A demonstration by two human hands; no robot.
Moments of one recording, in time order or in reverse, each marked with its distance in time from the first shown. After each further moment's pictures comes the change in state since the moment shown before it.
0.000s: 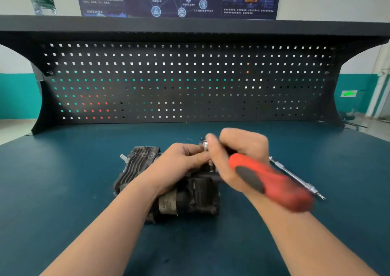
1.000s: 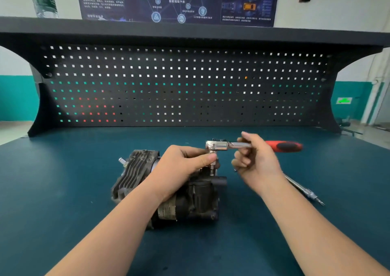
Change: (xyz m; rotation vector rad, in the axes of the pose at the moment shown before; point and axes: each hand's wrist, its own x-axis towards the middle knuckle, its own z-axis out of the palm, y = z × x) left_hand -0.003 -0.001 0.004 -0.028 0.126 0.070; right_hand -0.012 0.052 -0.004 1.071 0.338 1.332
